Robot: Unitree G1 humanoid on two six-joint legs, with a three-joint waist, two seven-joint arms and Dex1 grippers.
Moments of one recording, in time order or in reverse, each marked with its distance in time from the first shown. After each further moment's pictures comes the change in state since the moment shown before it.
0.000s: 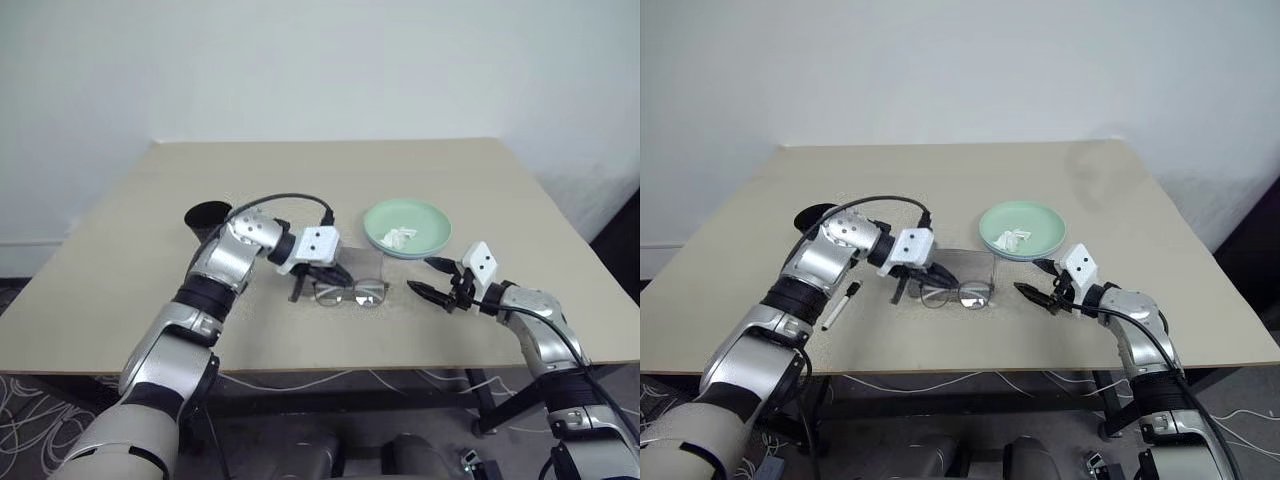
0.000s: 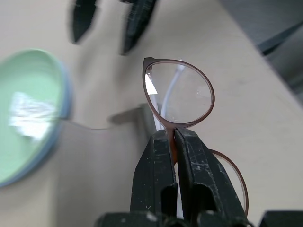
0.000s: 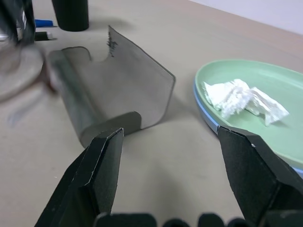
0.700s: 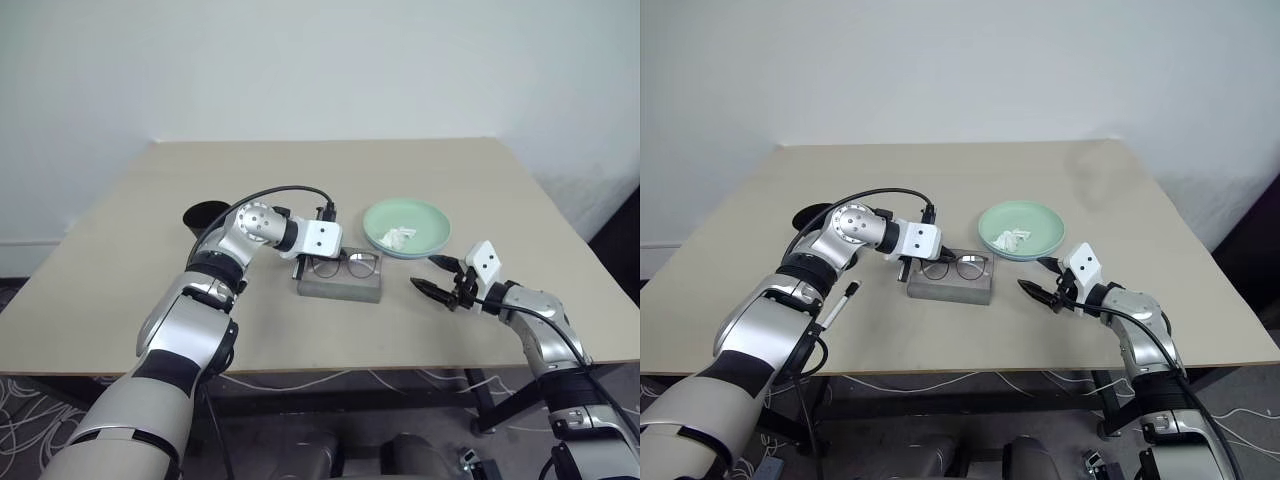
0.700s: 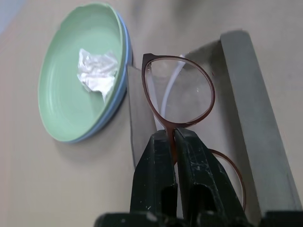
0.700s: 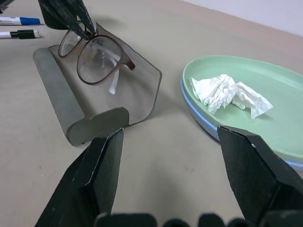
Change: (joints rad) left arm -0.162 -0.067 -0.061 0.516 0.286 -0.447 0.368; right arm 0.009 0.000 -0.004 0.001 0.000 -0.011 -0.023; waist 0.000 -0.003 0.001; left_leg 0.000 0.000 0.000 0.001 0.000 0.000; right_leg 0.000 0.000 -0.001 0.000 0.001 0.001
